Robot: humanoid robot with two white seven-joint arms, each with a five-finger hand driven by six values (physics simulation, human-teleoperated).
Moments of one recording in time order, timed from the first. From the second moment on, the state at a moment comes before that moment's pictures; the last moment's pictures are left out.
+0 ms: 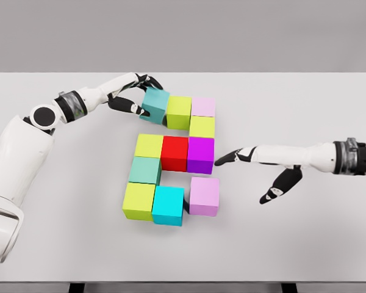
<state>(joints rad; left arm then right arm) -0.87 0.24 -0.47 -0.55 -0.05 -0.61 -0.61 -0.73 -0.94 1.07 -1.52 -0.41 -0.61 0.61</state>
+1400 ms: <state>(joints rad) -0.88 0.33 -0.53 -0.53 -0.15 -0.46 -0.61 -0.73 -0.89 1.18 -1.47 -0.43 -0.61 0.61</state>
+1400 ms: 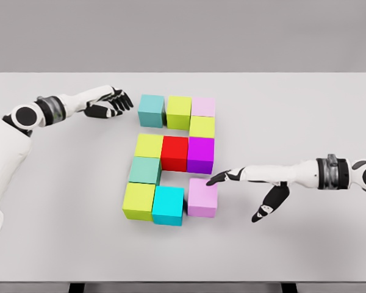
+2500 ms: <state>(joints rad) -0.88 0.31 -0.52 -0.54 -0.19 -0.45 -0.61 -0.80 -1.00 1.03 -1.42 -0.41 -0.61 0.61</state>
